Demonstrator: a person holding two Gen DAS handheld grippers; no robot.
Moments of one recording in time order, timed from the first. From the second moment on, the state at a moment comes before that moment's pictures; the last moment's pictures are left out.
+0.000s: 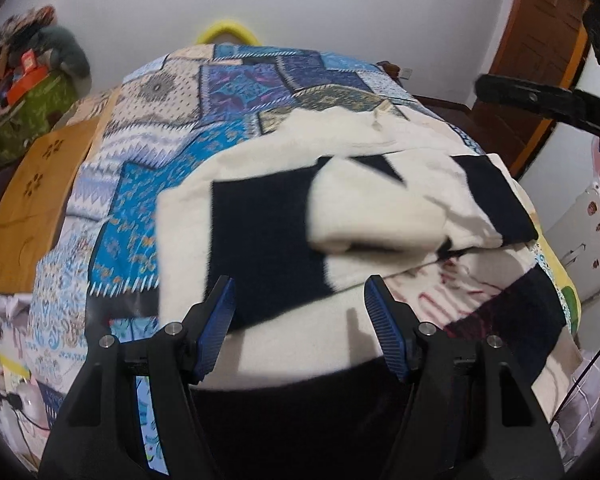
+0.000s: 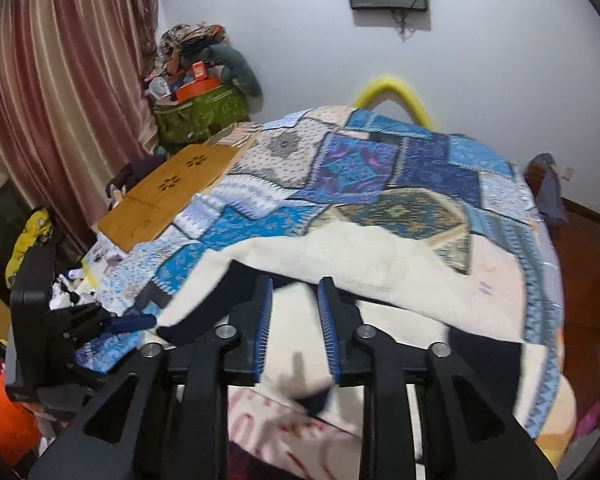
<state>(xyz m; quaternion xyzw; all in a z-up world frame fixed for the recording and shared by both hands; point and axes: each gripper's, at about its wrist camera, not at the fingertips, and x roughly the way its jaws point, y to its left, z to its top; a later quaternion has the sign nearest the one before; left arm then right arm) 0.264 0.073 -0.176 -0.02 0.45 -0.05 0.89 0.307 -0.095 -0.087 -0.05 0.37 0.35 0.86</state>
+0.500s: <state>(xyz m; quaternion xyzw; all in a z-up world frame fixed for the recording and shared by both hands) 0.308 -0.027 -0.204 0.19 0.44 -0.04 0.88 0.307 -0.234 -0.148 -0.04 0.44 0.24 0.86</state>
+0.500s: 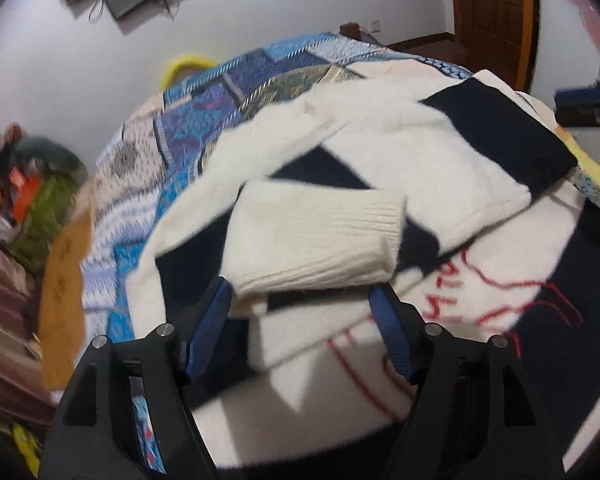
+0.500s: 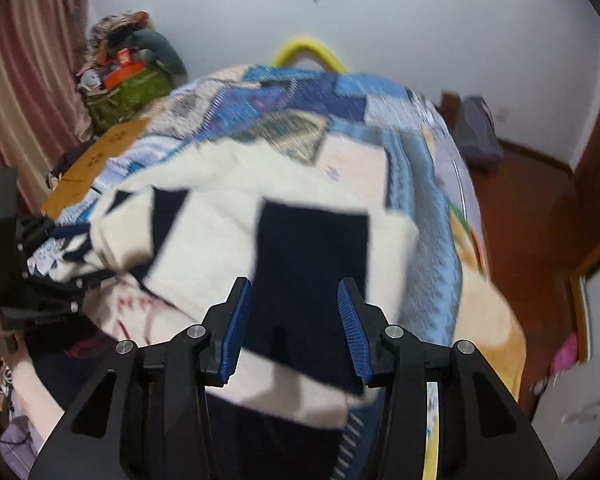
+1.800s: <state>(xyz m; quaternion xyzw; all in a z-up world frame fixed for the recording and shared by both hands) 0.303 0.163 -0.231 -0.07 0.51 0.09 0.85 0.295 -0.251 -0.197 0.00 0.49 0.22 0.85</state>
